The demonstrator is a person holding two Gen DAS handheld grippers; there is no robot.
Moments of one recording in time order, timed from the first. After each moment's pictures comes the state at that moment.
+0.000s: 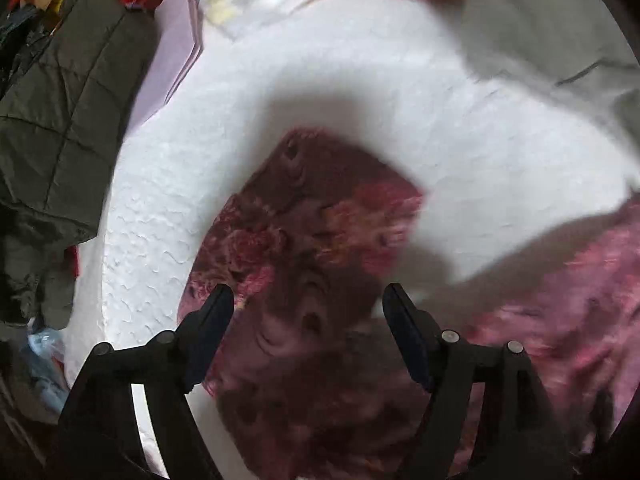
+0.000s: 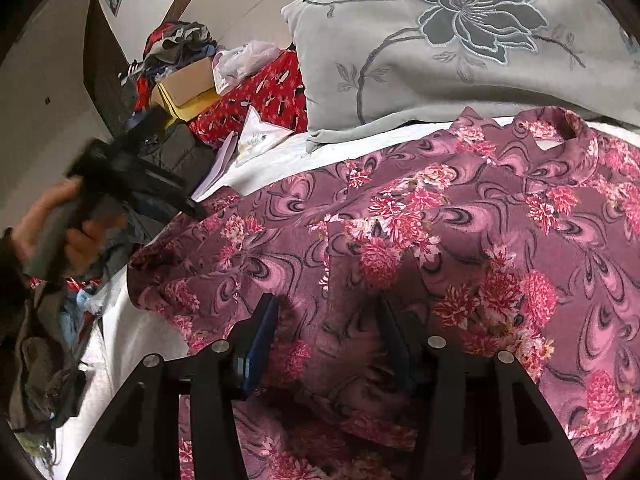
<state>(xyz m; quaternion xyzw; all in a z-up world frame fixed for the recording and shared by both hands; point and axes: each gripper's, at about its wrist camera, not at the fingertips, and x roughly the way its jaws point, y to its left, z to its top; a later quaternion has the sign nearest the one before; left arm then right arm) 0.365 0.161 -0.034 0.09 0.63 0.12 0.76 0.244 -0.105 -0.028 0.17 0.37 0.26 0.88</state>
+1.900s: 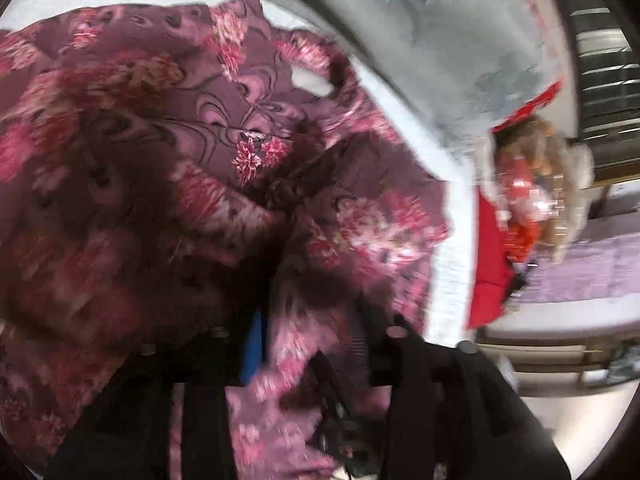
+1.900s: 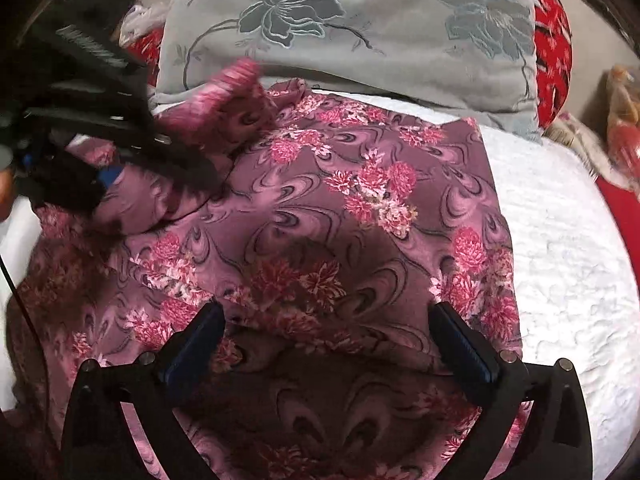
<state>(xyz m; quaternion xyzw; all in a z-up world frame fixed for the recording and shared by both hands) 0.248 -0.111 -0.025 -0.24 0.61 -0.23 0.72 0.192 -0.273 -0.036 0.02 0.45 0.07 0.89</state>
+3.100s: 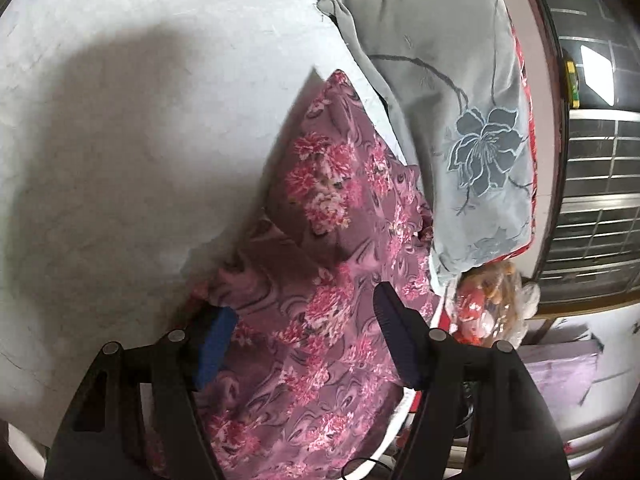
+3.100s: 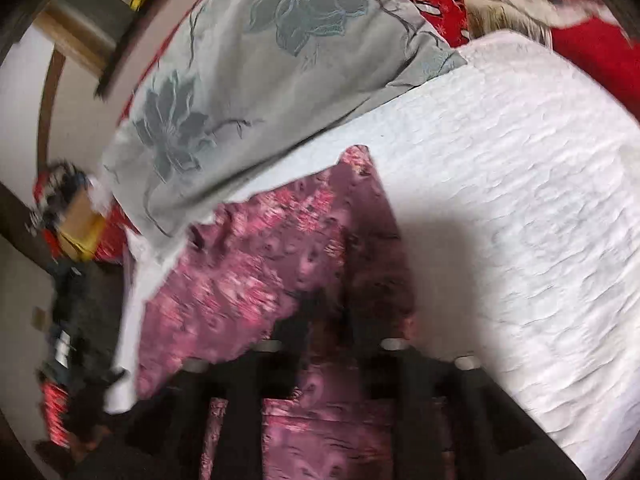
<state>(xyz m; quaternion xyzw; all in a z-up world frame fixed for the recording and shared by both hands) 0.217 0.086 -0.061 -0.43 0.52 -0.13 0.72 0.226 -0.391 -0.022 0.35 0.43 0.05 0.83</state>
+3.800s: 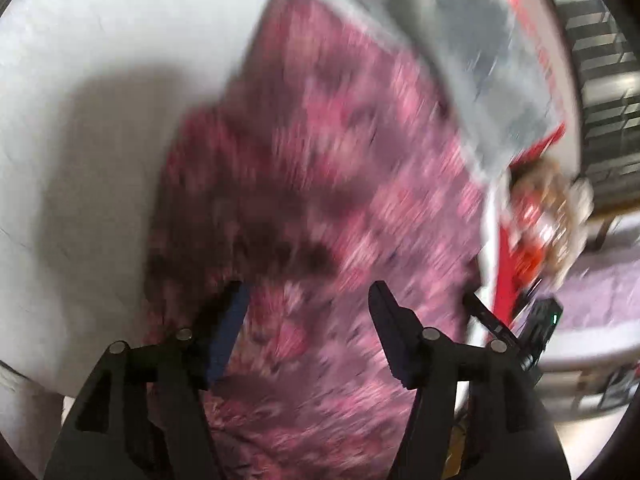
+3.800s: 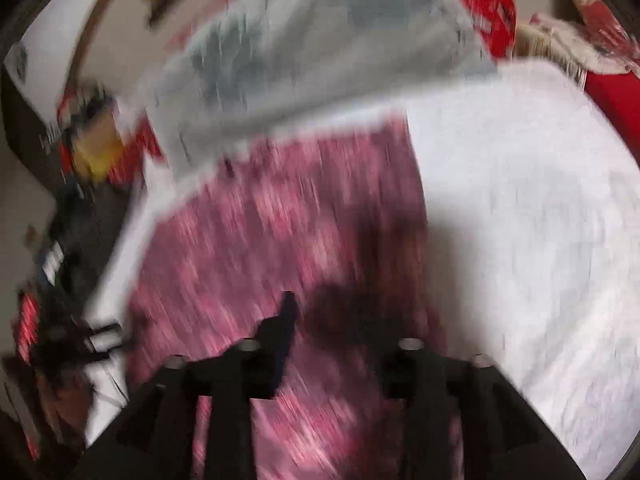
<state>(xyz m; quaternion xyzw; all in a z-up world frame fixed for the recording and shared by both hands) 0.156 0.039 -0.065 -0.25 0.60 -0.16 0.75 0.171 -0.363 -0.006 0.20 0.50 0.11 0.84</state>
